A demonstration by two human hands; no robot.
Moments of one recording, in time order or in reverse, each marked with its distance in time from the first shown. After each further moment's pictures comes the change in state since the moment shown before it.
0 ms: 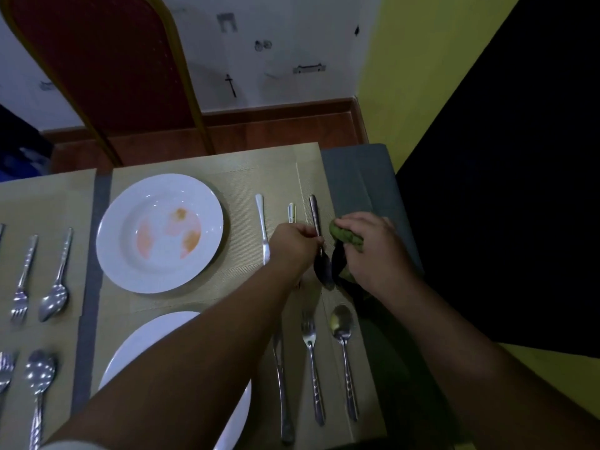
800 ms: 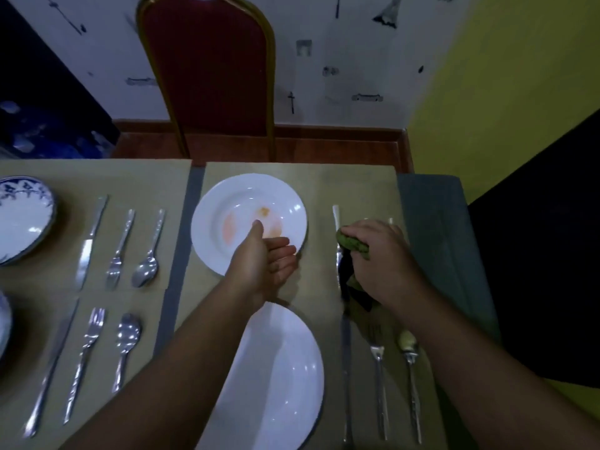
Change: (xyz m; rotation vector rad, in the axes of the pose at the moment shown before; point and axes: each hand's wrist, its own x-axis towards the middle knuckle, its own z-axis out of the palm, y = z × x) left_hand -0.037 -0.059 -0.178 -0.863 -0.052 -0.354; right_hand 0.004 -0.103 0.058 -0.040 -0.075 -0.182
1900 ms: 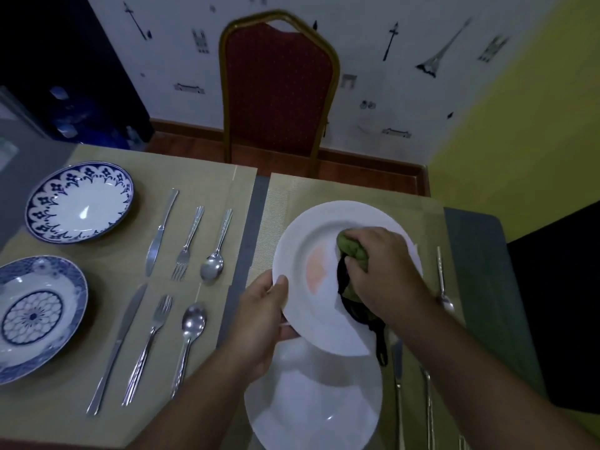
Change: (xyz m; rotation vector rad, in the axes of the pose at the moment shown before) left_hand -0.076 -0.006 -0.129 0.061 -0.066 0.286; right_hand -0.003 -0.137 0.038 -0.145 -0.066 -0.109
